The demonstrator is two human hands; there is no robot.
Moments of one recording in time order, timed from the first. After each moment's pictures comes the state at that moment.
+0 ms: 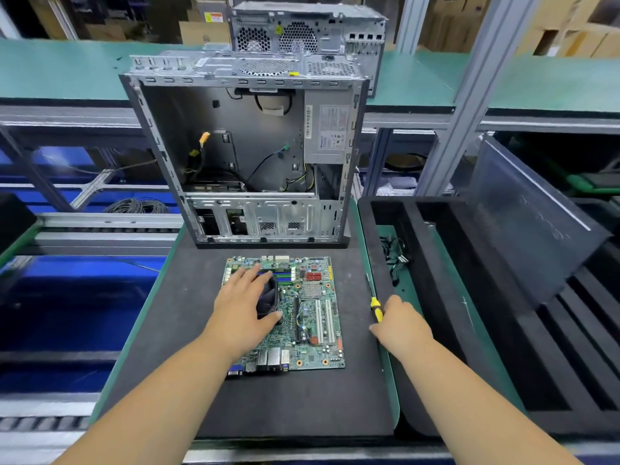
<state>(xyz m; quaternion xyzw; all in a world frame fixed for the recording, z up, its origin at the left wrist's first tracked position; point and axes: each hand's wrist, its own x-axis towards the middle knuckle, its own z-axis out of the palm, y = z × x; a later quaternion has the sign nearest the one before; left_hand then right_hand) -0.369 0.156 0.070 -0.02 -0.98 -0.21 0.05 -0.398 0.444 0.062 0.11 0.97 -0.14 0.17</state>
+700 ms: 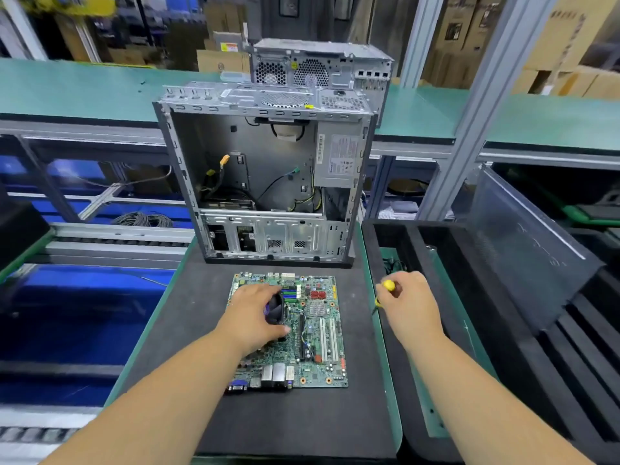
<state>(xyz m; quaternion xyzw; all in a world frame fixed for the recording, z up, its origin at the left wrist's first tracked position) -0.390 0.147 0.072 -0.01 -0.96 -0.28 -0.03 -0.411 0.435 0.123 0.04 0.93 -0.34 -0.08</state>
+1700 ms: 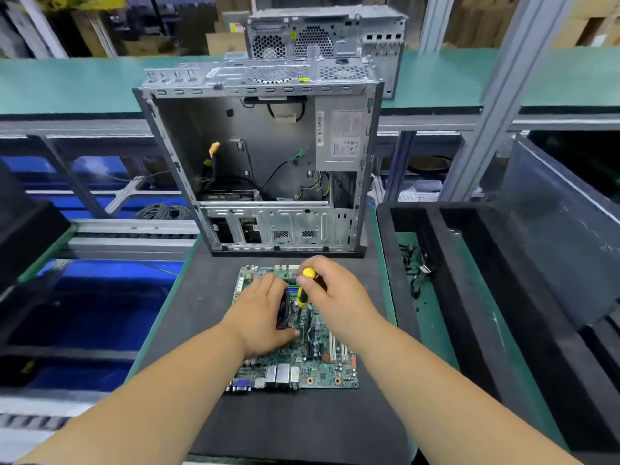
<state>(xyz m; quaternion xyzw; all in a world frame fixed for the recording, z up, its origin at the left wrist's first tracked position) -0.402 0.155 0.071 -0.13 -0.99 -0.07 0.00 -0.409 0.345 0.132 -0.21 0.84 -0.49 0.03</state>
